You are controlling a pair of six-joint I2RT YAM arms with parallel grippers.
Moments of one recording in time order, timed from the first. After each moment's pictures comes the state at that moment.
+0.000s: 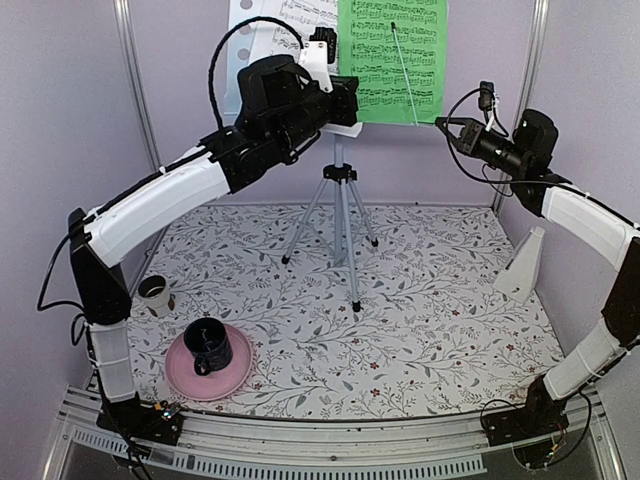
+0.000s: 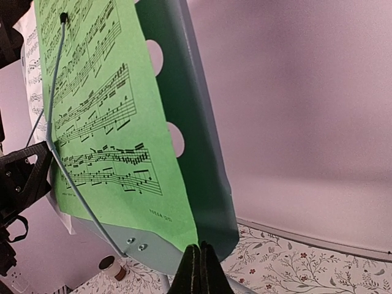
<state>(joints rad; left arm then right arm) -0.91 1.96 2.14 0.02 -0.32 -0.04 0.21 1.52 1.33 0.37 -0.61 0.50</state>
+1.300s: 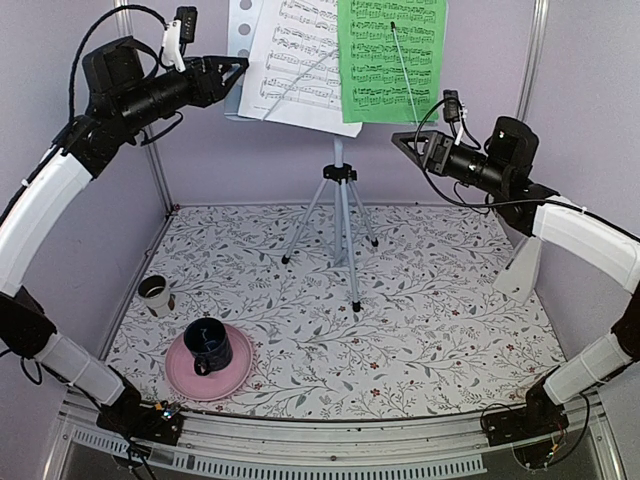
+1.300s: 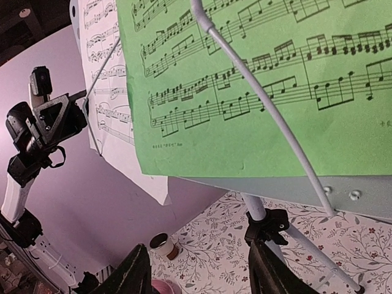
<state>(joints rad) -0.52 1.44 1.82 -0.23 0.20 -0.12 0.46 1.42 1.25 0.32 -0.55 0.52</state>
